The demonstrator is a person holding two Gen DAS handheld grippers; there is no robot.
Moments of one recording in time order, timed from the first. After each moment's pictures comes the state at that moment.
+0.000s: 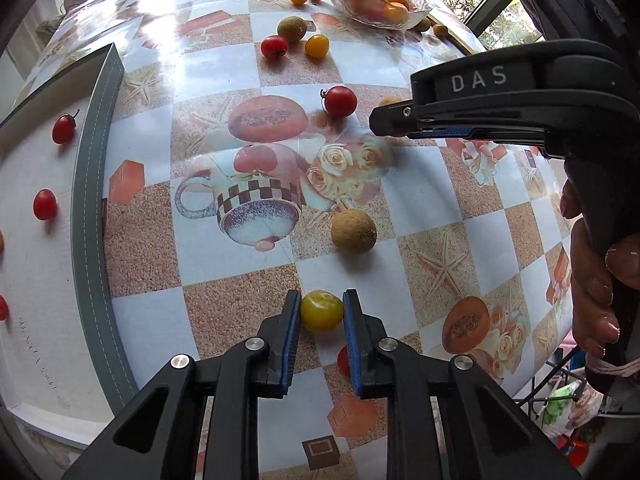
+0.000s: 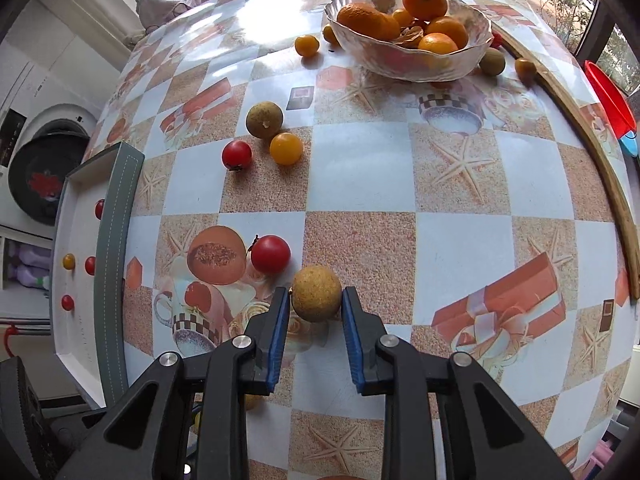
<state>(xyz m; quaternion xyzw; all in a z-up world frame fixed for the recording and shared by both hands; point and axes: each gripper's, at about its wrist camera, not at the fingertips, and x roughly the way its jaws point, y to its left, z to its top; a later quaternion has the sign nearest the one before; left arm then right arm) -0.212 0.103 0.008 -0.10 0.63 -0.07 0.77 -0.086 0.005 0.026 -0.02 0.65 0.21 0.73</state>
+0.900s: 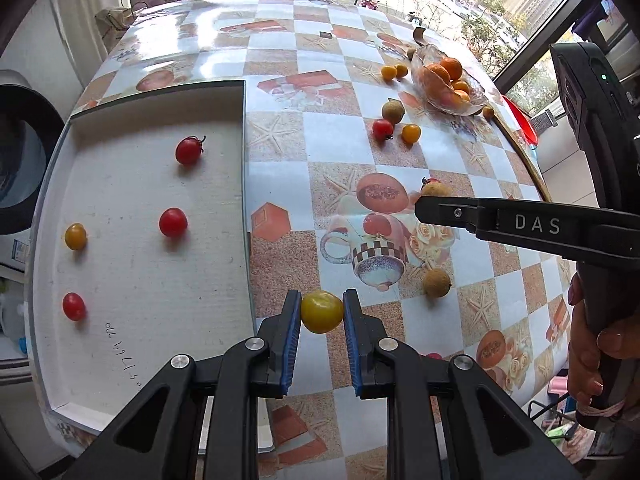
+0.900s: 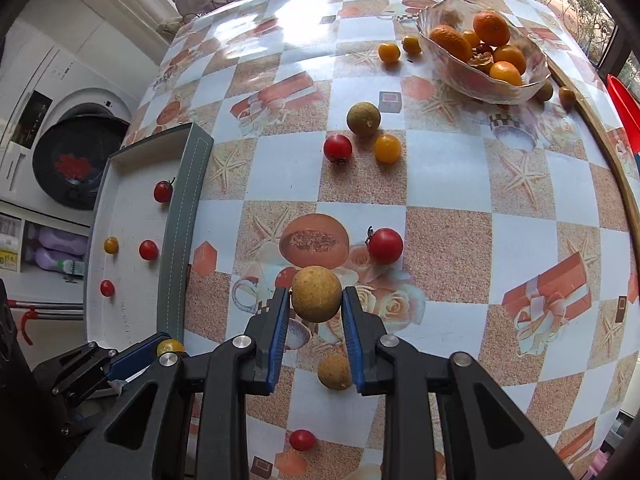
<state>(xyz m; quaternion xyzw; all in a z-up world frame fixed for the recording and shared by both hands) -0.227 0.208 0.052 -0.14 0.58 -0.01 0.80 -0.113 0.070 0.055 -0.03 0.65 0.26 0.72</state>
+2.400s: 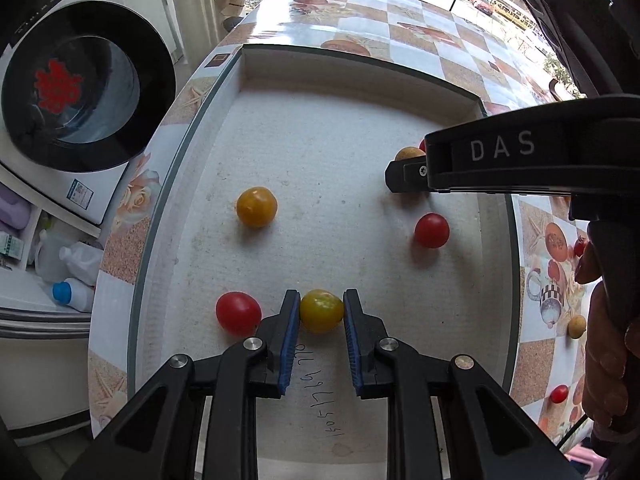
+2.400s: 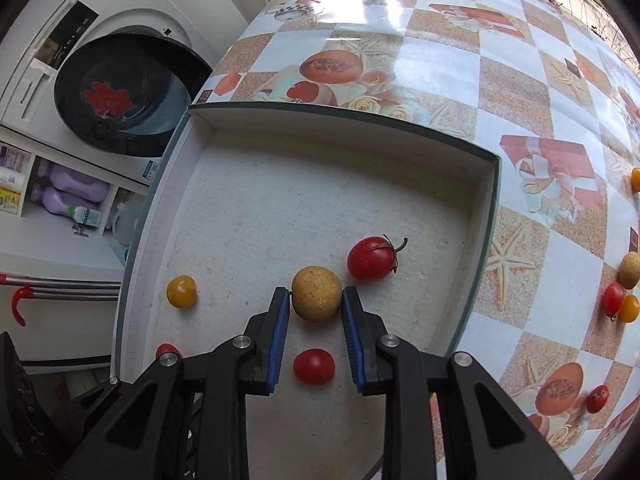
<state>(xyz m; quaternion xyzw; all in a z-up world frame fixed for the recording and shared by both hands) -0.250 0.332 0.006 -0.16 0.58 0.14 0.79 -0.129 0.280 0.013 -0.11 0.65 0.35 0.67</state>
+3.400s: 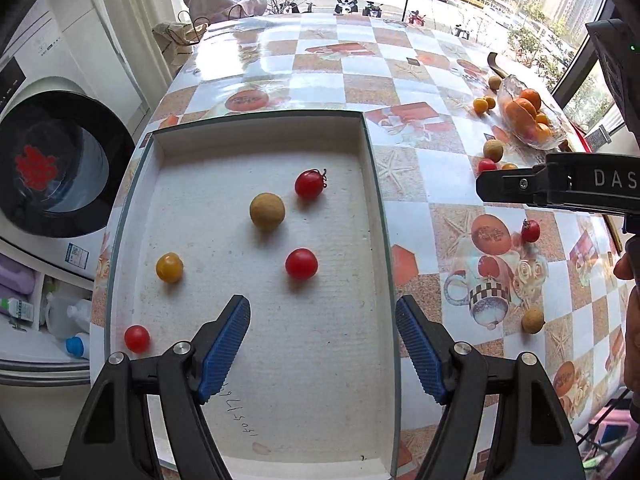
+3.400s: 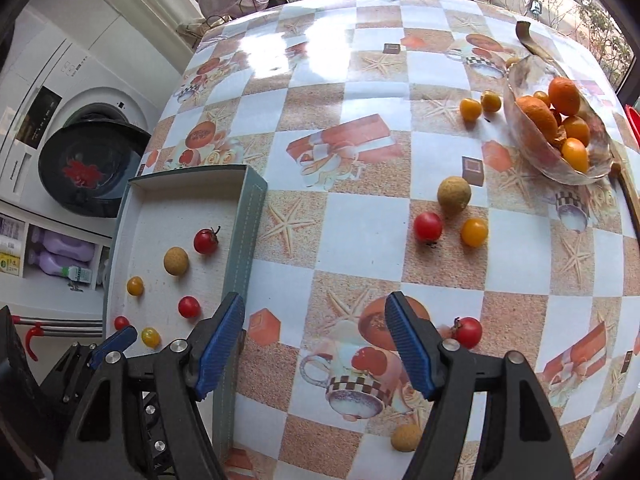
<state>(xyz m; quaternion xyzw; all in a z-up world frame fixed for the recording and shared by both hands) -0.218 0.252 0.048 -0.08 0.56 0.09 0.82 -0.086 0.111 0.060 -0.03 0.63 0.25 0.73</state>
